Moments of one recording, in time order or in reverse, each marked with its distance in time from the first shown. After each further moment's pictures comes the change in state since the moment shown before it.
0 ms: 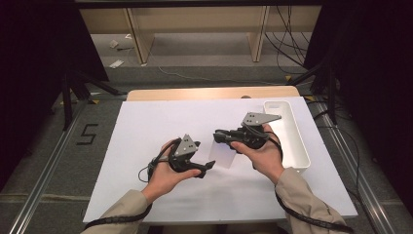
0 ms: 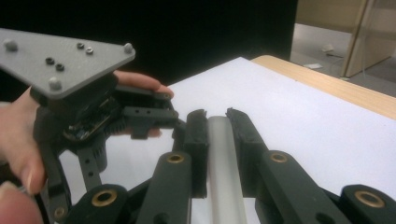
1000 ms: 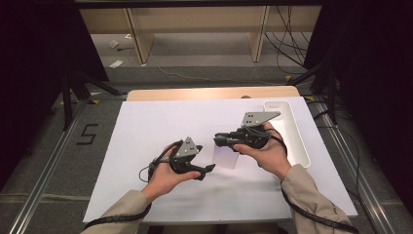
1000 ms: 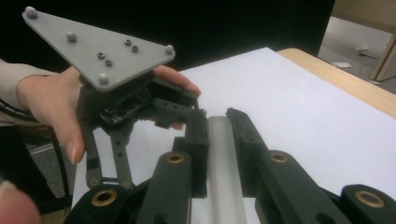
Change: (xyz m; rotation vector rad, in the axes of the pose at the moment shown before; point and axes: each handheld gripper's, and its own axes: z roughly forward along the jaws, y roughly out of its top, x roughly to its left) left arm 0.002 -0.008 0.007 0.036 -0.053 0.015; right arm -0.001 0.007 -0.006 0.075 0.103 -0.093
